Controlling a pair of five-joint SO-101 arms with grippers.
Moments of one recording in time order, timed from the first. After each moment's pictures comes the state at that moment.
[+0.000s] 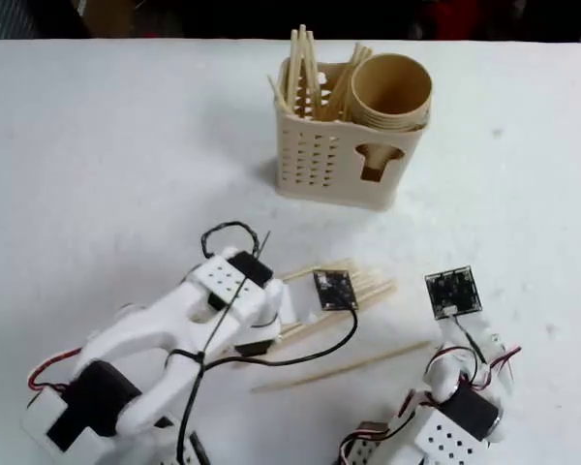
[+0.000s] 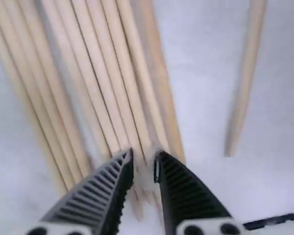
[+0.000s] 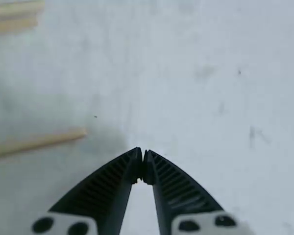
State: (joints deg) left arm 32.2 -8.2 46.9 66.5 -38.7; right arm 34.0 -102.5 96.4 69.1 50.4
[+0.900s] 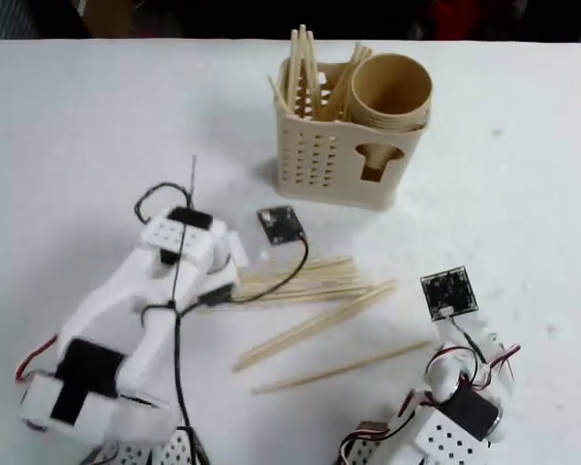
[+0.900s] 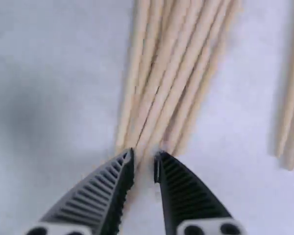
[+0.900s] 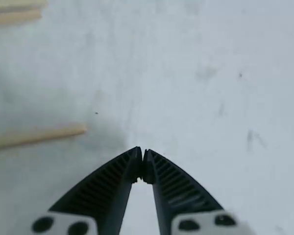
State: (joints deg) left arm 11.3 -2.1 37.7 63.7 -47.7; right arm 34.1 -102.5 96.4 69.1 53.8
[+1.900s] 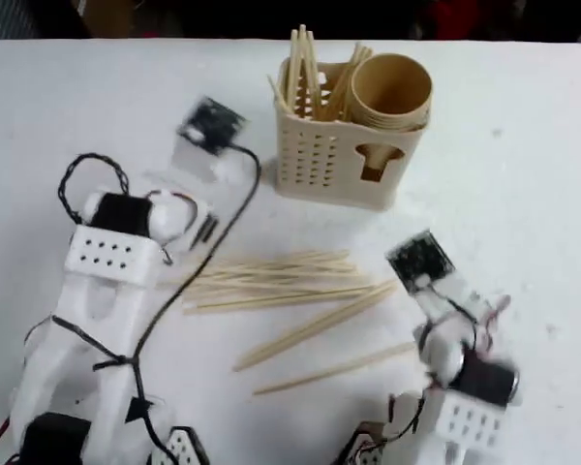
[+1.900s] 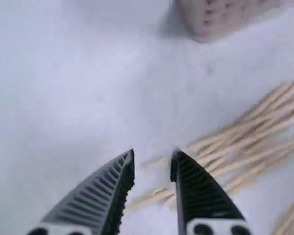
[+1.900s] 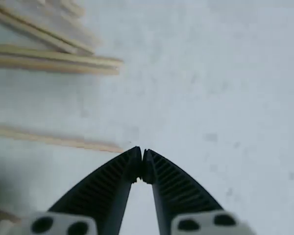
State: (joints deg) left arm 3.7 -24.4 28.5 66.3 -17.2; right arm 14.2 -70.7 63.0 77.3 54.1
